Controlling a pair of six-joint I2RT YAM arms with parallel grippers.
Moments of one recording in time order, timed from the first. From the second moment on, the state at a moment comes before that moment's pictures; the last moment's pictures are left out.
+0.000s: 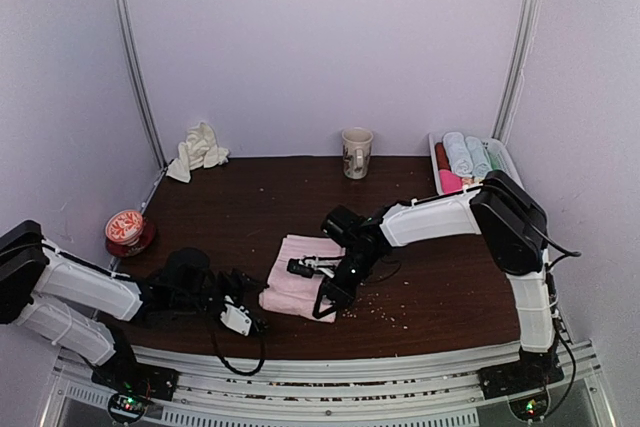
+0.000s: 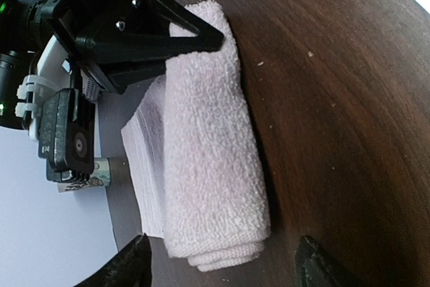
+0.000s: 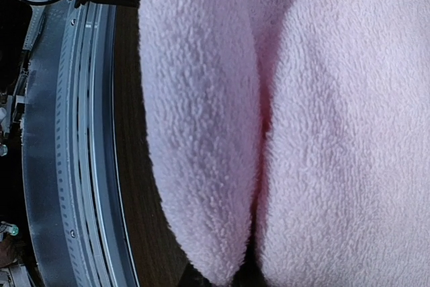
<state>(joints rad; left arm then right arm) -0.83 1.31 0.27 0.46 0.20 1.37 0.89 2.15 1.45 -0.58 -0.72 -0.25</state>
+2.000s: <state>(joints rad) -0.84 1.61 0.71 -0.08 0.28 1.10 1.14 1.47 0.81 -0.09 0.08 -0.38</state>
